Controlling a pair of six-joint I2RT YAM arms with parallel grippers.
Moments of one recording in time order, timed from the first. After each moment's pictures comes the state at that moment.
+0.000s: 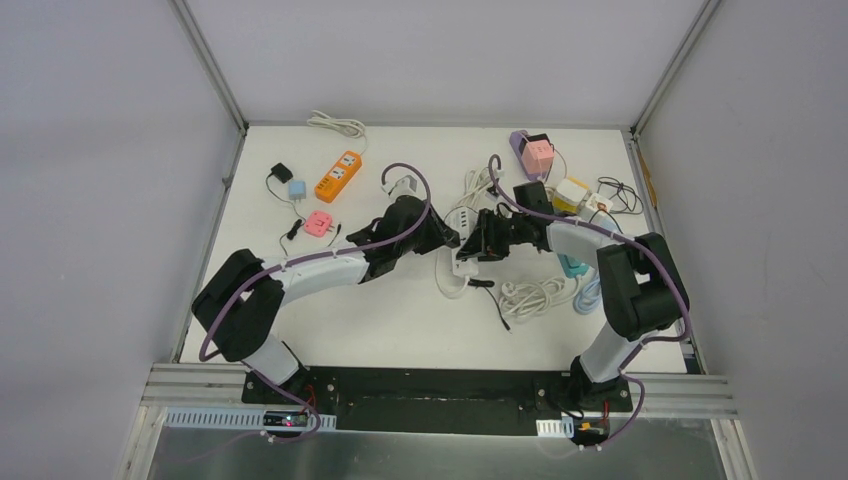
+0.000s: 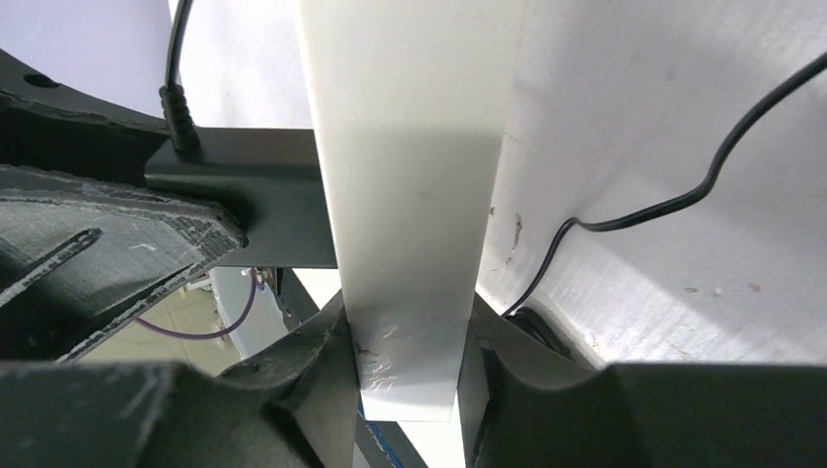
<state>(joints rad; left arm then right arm) -0.79 1.58 0.92 0.23 -0.13 -1.02 0.36 1.70 0.93 -0.18 -0.78 0.47</state>
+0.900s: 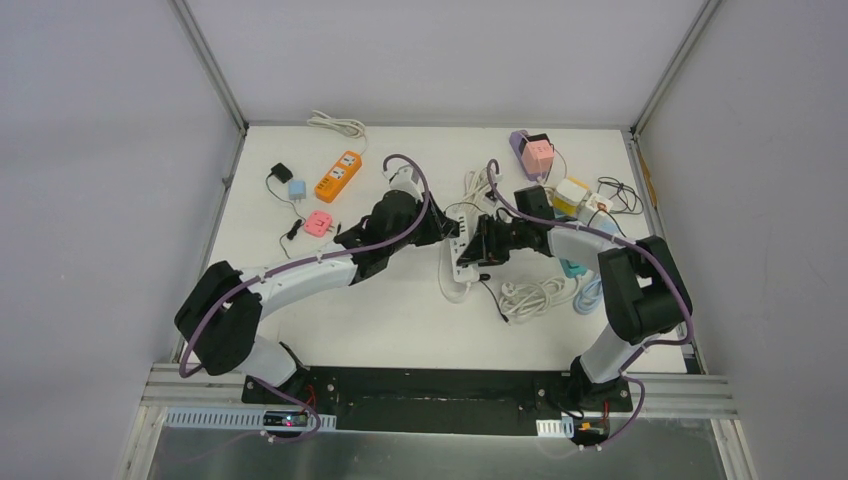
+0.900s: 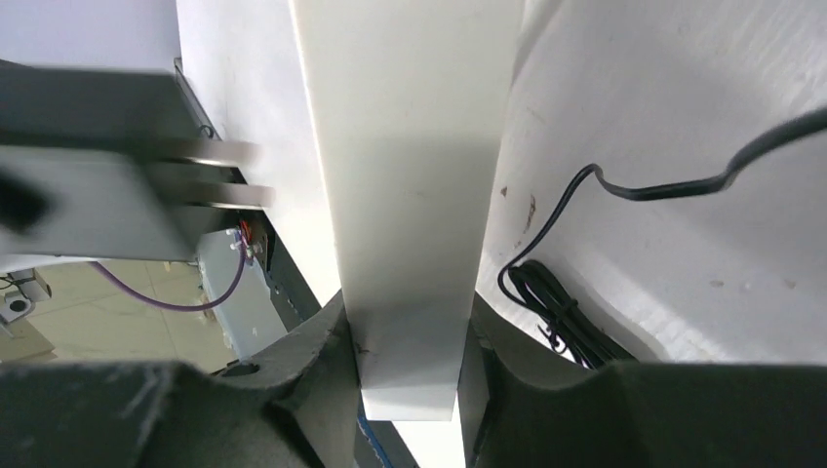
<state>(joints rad) -0.80 1.47 0.92 0.20 -0.10 -0.82 0.37 1.67 0.89 -0.15 -0.83 0.41</state>
